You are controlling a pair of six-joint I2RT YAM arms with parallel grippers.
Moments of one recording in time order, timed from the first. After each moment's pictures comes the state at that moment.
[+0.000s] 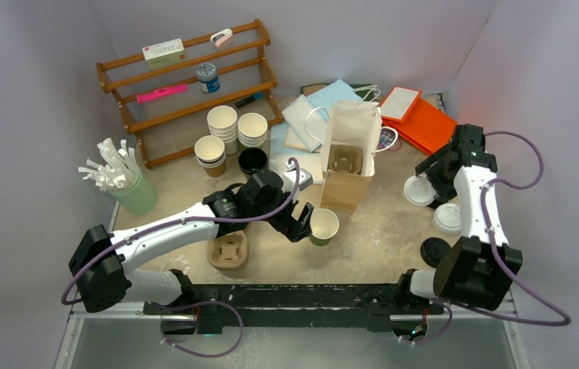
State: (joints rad) left arm -0.94 1.30 0.94 -0.32 0.18 -0.28; right arm -0.31 1.36 1.16 -0.91 0.09 0.68
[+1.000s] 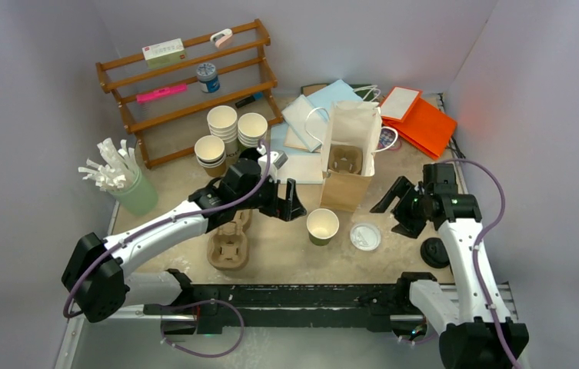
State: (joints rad) left arm -0.76 1.24 0.85 -0.17 0.26 -0.50; right arm -0.03 0.91 0.89 -1.09 -0.28 0.69
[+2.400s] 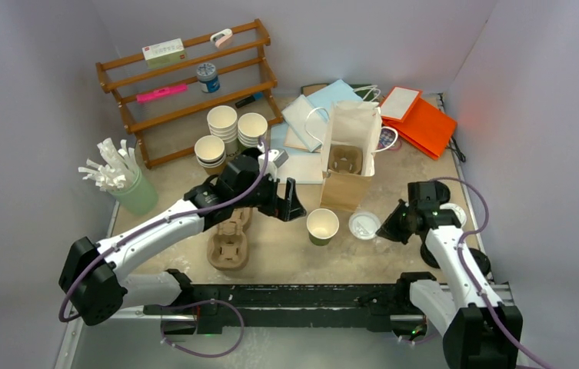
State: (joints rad) left arm -0.76 1.22 0.88 -0.24 0.31 -0.49; right arm 0.02 0.92 0.54 -0.79 -0.17 0.75
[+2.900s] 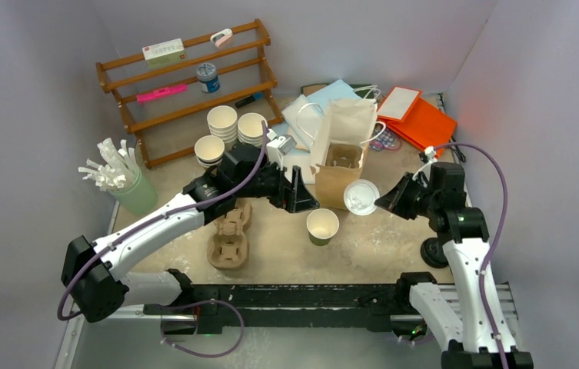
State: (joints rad) left arm -0.78 1.23 1.01 -0.18 0.46 -0.57; right arm 0.02 0.80 0.90 -0.91 -0.36 0.55
